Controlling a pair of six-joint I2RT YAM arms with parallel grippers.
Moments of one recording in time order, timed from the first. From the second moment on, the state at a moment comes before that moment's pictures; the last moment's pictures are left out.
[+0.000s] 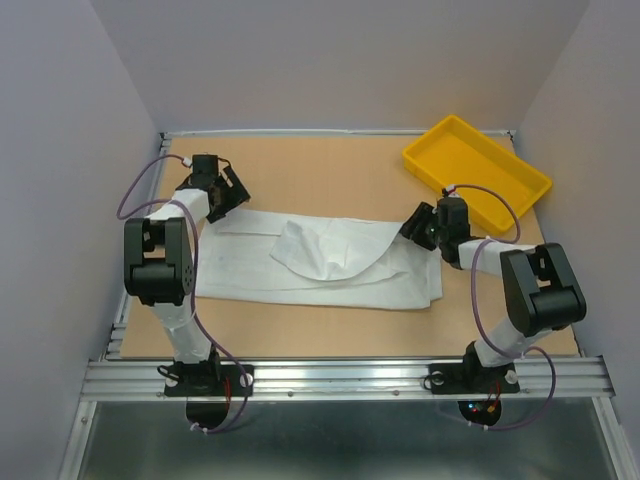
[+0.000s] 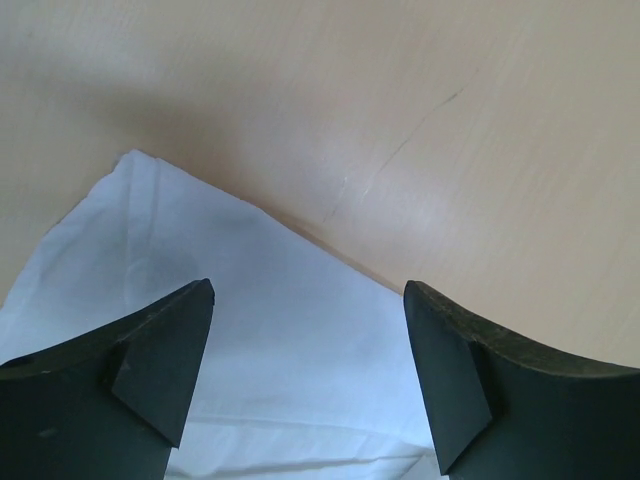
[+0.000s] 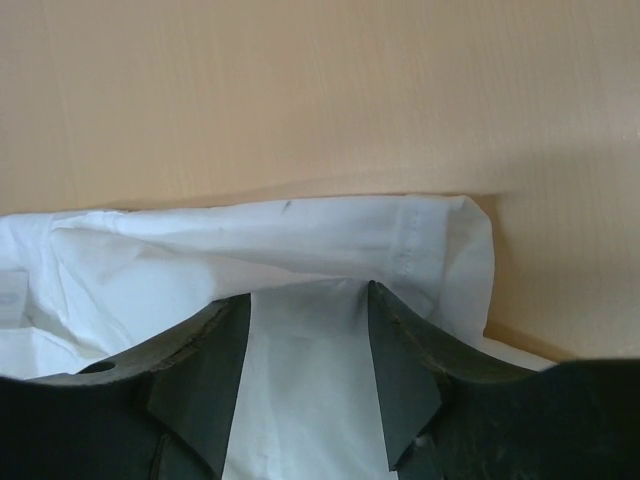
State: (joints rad) left arm -0.01 1.87 1.22 -0.24 0.02 -0.59; right arm 0.18 1.61 0.67 0.30 -0.11 0.66
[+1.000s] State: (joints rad) left arm -0.32 1.56 0.87 -0.23 0.04 -0.49; right arm 0.18 1.03 0.54 0.05 -0.28 0.53
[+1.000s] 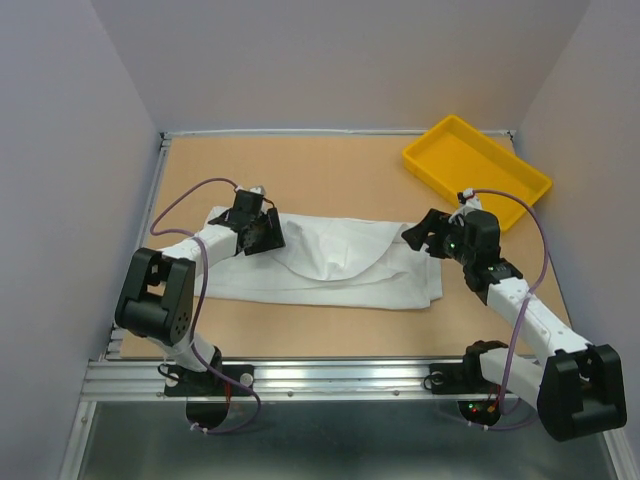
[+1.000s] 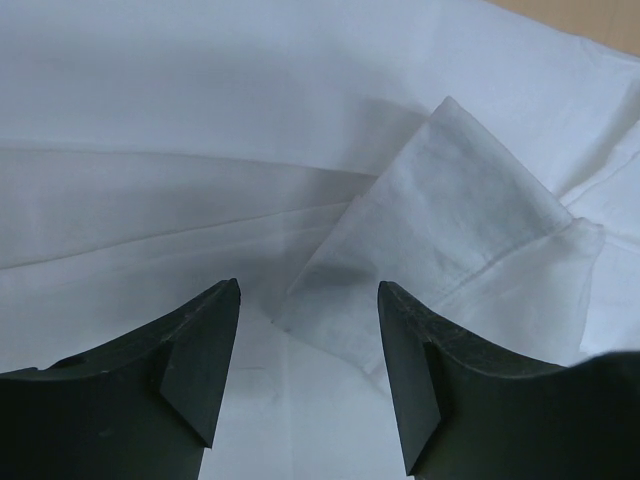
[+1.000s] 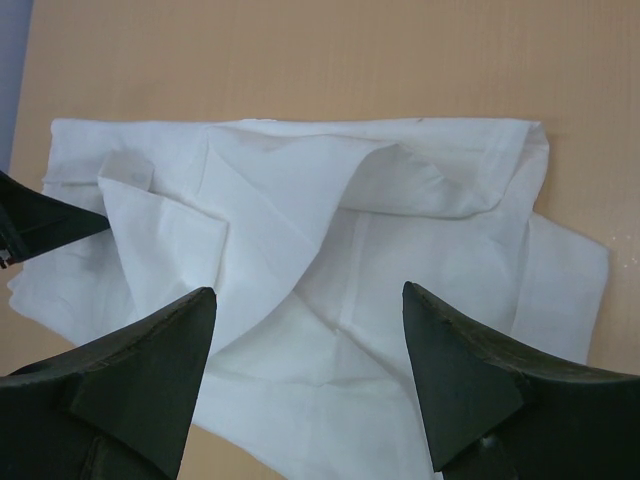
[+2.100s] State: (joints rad) left arm -0.33 1.47 0.90 -0.36 0.06 -0.53; right arm 0.18 1.00 0.51 0.05 -0.27 0.52
